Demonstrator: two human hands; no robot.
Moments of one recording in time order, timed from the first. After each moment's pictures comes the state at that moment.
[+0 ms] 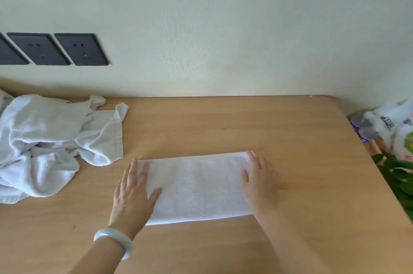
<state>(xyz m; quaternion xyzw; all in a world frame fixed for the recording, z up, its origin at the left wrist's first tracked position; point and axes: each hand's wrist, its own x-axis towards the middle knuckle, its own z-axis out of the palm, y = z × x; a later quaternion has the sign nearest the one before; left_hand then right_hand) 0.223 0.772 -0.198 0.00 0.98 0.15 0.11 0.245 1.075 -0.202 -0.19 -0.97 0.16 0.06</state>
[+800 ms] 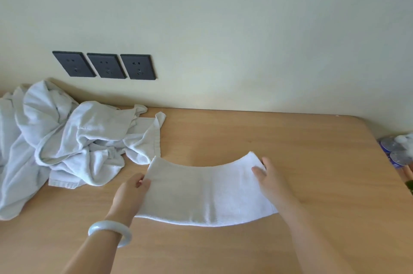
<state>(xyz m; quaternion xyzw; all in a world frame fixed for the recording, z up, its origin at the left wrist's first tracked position) 0.217 0.711 -0.127 -0.22 0.87 0.43 0.12 0.228 1.040 -0.117 -0.21 -0.89 0.40 -0.10</state>
